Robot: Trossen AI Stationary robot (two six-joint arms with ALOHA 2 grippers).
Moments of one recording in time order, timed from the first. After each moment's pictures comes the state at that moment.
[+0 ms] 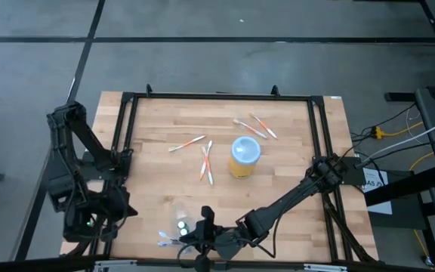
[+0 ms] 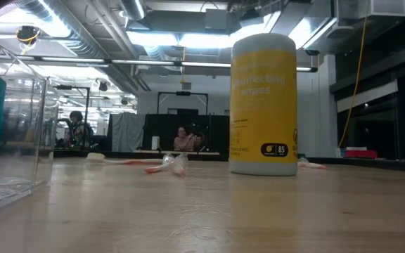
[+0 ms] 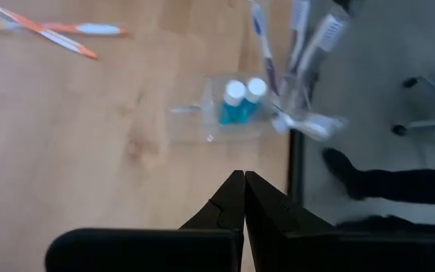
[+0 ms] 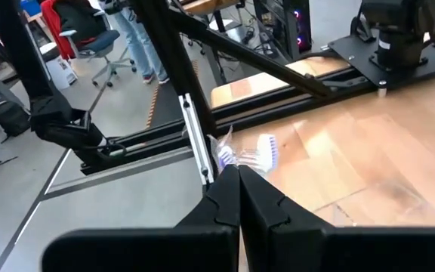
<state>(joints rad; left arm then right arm) -1.20 1.24 1.26 -1.17 -0.59 -1.32 0.62 2.24 1.89 0.01 0.51 0.54</state>
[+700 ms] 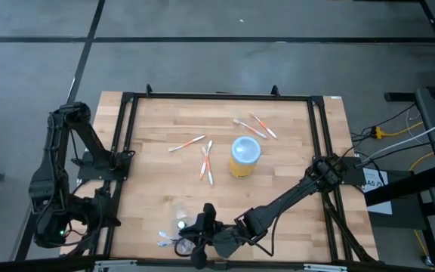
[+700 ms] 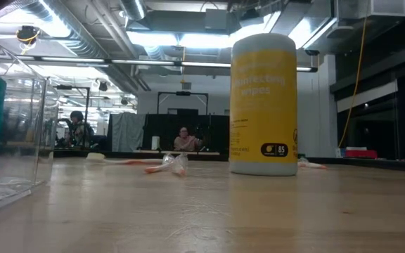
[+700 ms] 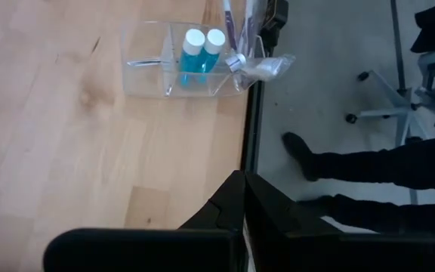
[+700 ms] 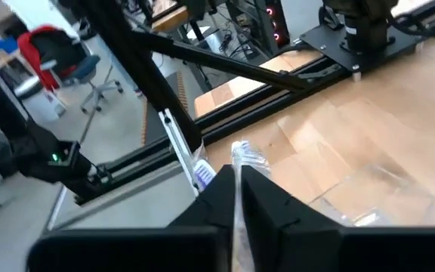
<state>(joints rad) -1.41 1.24 1.26 -1.17 -0.62 -1.57 0.61 2.24 1.89 -0.02 0.57 0.71</state>
